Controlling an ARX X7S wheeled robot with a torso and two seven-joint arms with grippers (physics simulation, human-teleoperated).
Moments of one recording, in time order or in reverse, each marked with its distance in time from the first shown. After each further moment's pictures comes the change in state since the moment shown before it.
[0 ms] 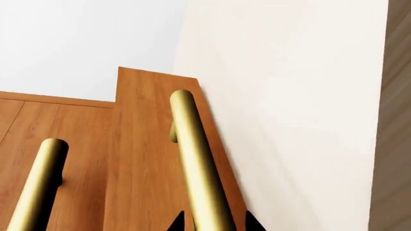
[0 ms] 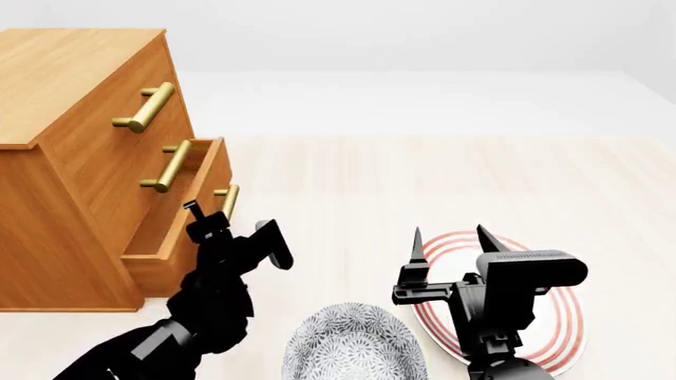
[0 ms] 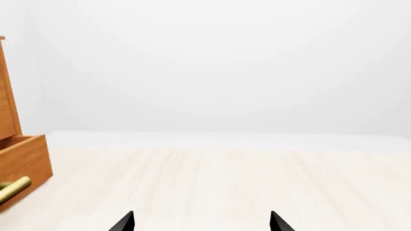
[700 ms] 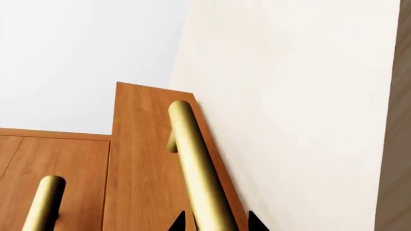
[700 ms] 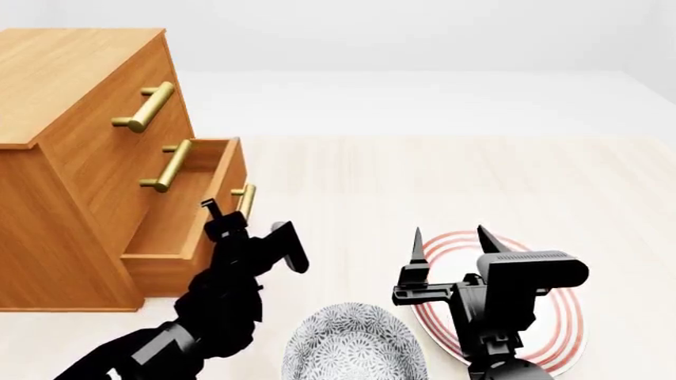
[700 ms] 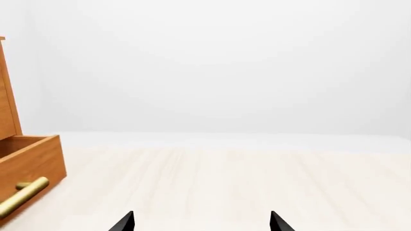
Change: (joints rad) left arm 0.010 -0.011 0.031 0.104 -0.009 0.001 0.026; right arm -0.002 0.009 -0.007 -0.002 0.010 -0.008 0.011
